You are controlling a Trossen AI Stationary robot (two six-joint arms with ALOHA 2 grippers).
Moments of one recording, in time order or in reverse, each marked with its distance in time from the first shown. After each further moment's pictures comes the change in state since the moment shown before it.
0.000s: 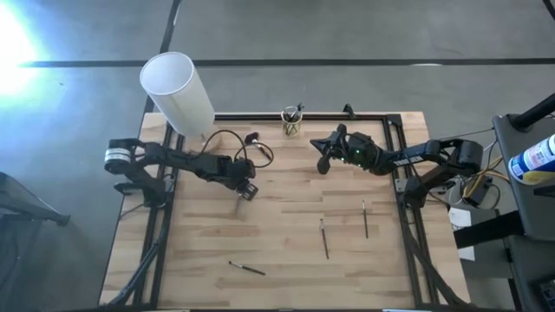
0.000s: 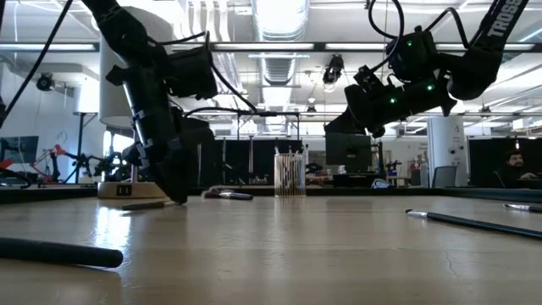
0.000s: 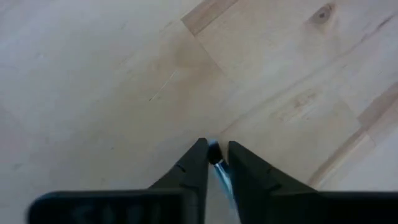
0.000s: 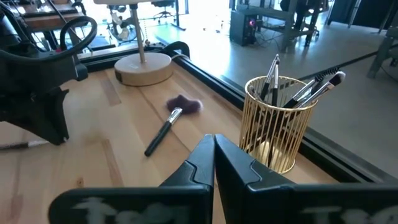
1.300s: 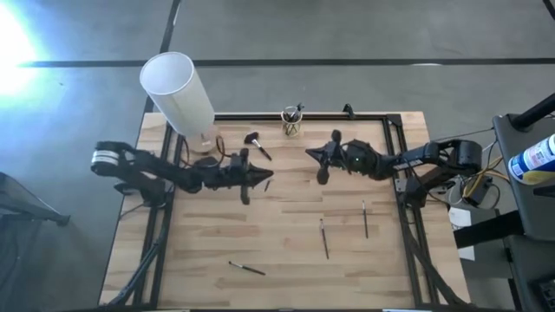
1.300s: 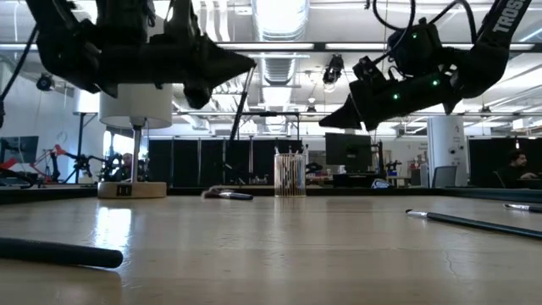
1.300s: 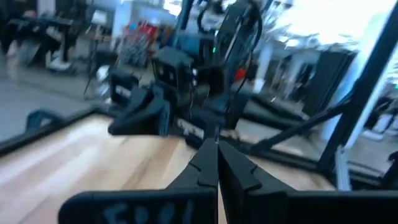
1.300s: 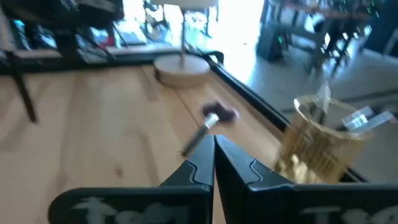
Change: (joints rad) left arm -0.073 -0.168 -0.336 1.542 0.083 0.471; right arm 0.104 0.002 -0.007 0.035 -0.012 -0.106
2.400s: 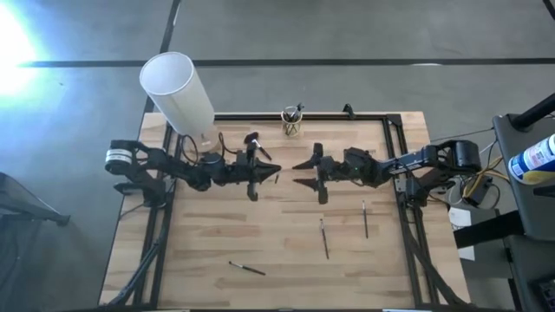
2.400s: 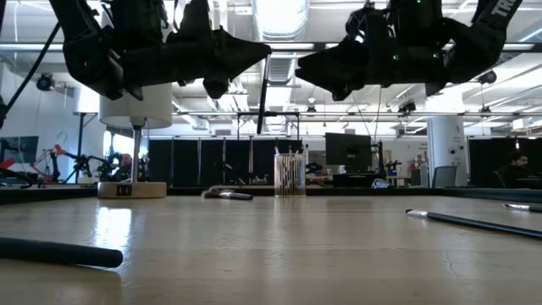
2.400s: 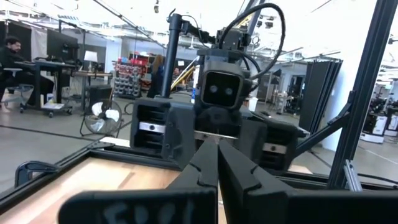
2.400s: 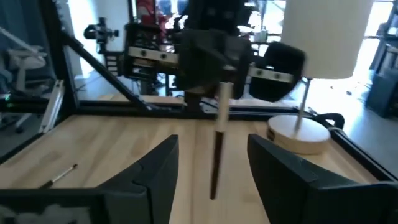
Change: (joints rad) left arm 0.034 0.121 0.092 0.141 0.063 0.099; right arm 0.172 0.022 0.110 0.083 -0.259 0.029
